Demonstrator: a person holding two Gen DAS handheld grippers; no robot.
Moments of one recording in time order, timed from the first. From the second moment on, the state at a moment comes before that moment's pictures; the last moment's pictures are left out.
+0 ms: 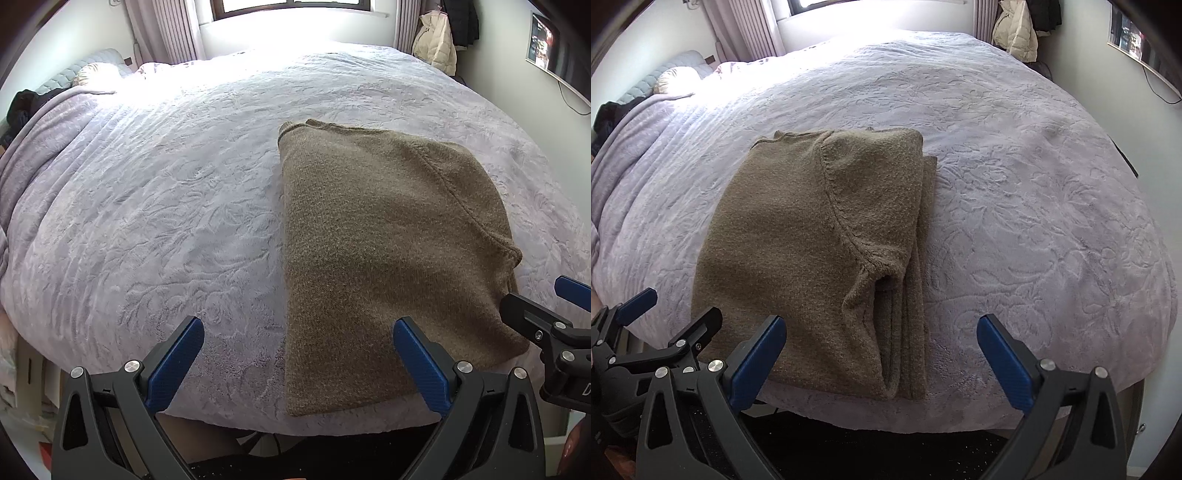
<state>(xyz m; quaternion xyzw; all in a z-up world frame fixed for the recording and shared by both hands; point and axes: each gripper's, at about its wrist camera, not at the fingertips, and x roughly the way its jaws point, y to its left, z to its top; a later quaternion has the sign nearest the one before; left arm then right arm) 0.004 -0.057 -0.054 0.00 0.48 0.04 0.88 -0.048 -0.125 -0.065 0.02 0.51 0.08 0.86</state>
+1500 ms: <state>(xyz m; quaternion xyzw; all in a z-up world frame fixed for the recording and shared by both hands) 0.004 -0.057 -0.054 0.00 0.48 0.04 0.88 -0.047 -0.127 -0.063 0.01 0.51 0.08 0.86</state>
